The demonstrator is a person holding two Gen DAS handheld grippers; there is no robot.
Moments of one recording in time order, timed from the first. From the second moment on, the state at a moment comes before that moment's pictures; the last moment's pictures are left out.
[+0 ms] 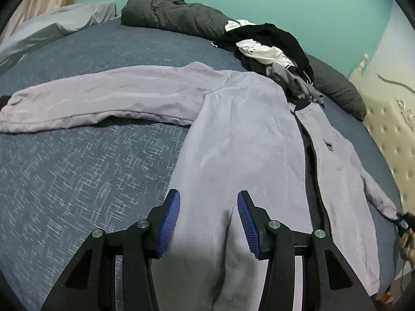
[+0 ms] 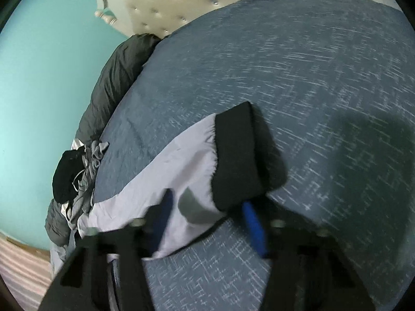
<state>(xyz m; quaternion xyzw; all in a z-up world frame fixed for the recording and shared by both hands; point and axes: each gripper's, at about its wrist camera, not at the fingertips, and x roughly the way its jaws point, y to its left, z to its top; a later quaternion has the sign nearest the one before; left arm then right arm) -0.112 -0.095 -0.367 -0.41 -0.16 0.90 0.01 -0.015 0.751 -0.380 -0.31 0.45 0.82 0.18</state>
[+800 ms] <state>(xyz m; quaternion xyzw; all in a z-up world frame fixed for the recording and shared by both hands) -0.071 -0.105 -0.348 -0.37 -0.17 0.91 0.05 -0.169 0.496 -0.179 -0.27 0.25 0.93 -0.08</state>
